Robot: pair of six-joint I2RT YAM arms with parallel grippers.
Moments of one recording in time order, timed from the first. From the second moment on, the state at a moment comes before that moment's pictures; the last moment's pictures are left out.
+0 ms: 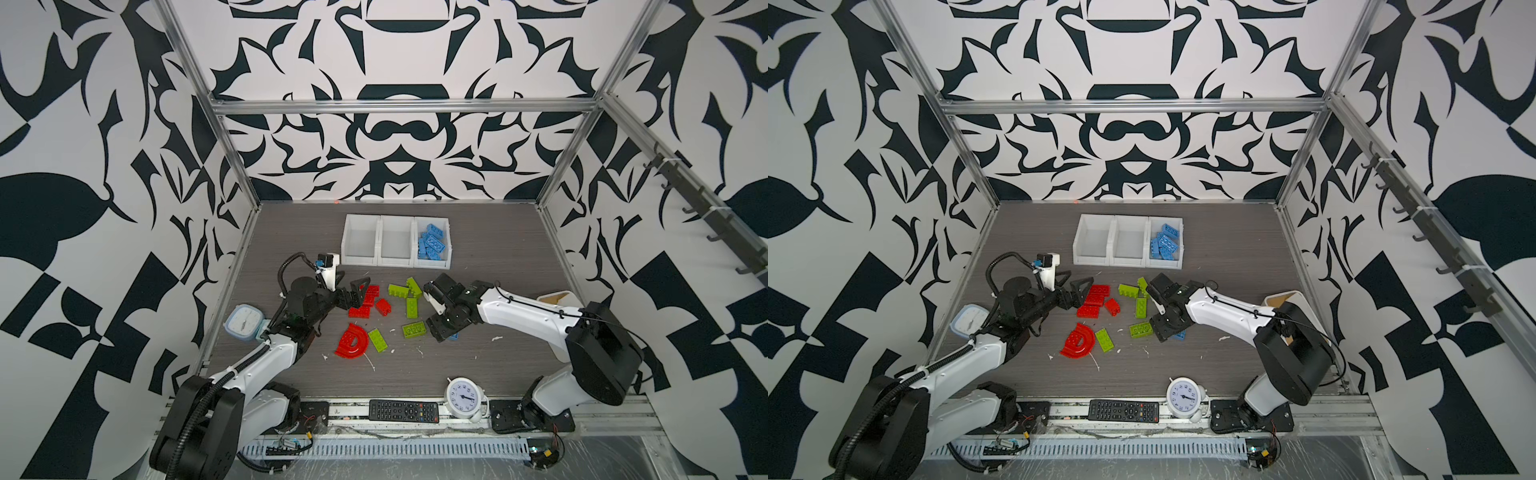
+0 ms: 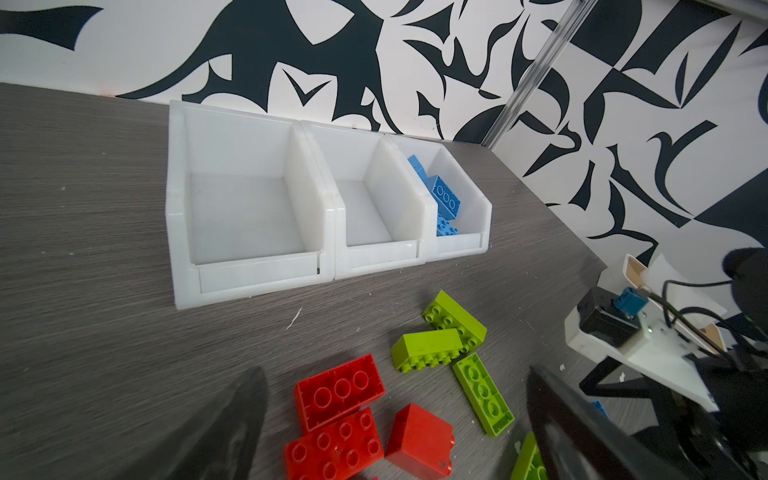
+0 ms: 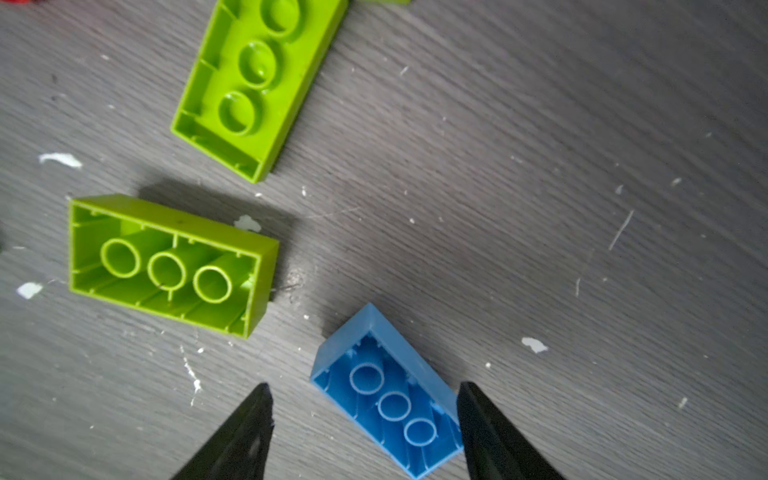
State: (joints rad) left arm -0.34 1.11 0.35 0.50 0.34 -0.32; right arm 0.75 1.55 0.92 -0.73 0.02 0.26
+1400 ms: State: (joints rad) left arm -0.34 1.12 0.35 0.49 0.34 -0.32; right arm 0.75 1.60 0.89 -0.67 0.02 0.31
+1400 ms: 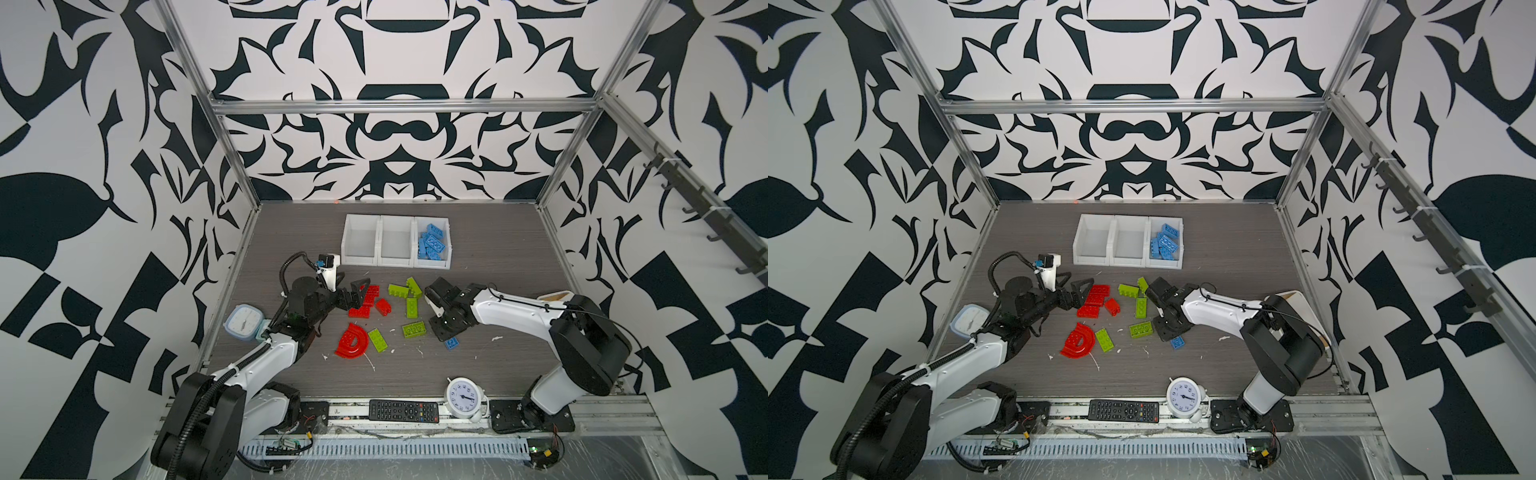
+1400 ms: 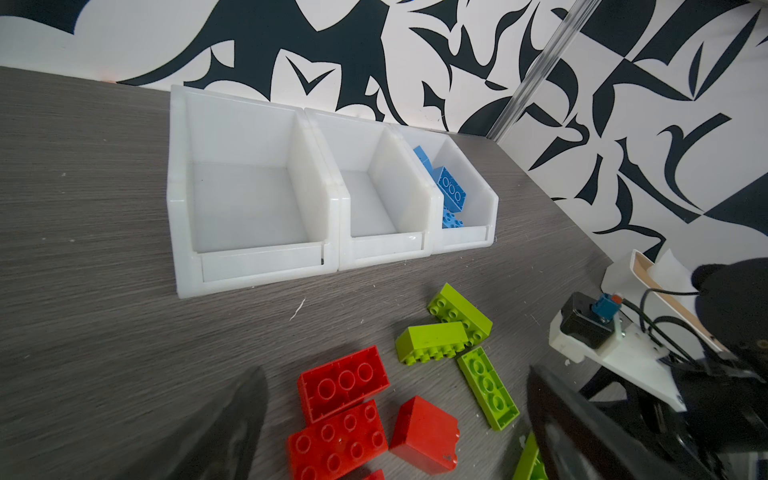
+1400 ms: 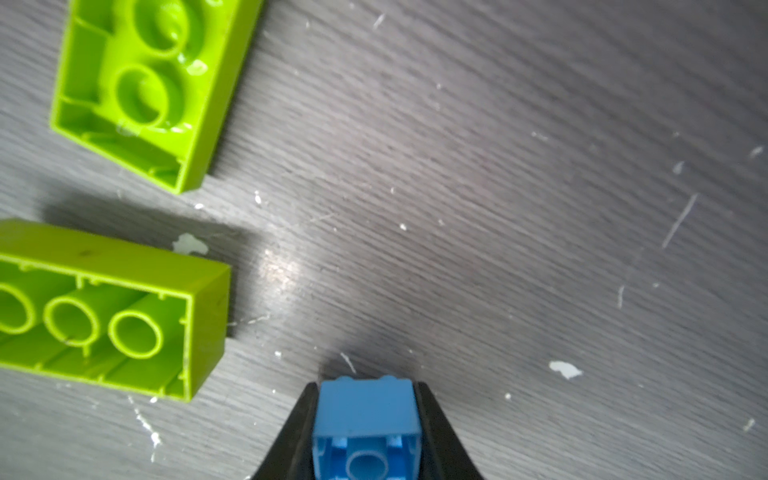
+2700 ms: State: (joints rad) left arm -0.34 1.10 0.37 0.43 0.28 -0.33; right arm 0.35 1.90 1.59 -0.56 -0.16 0.15
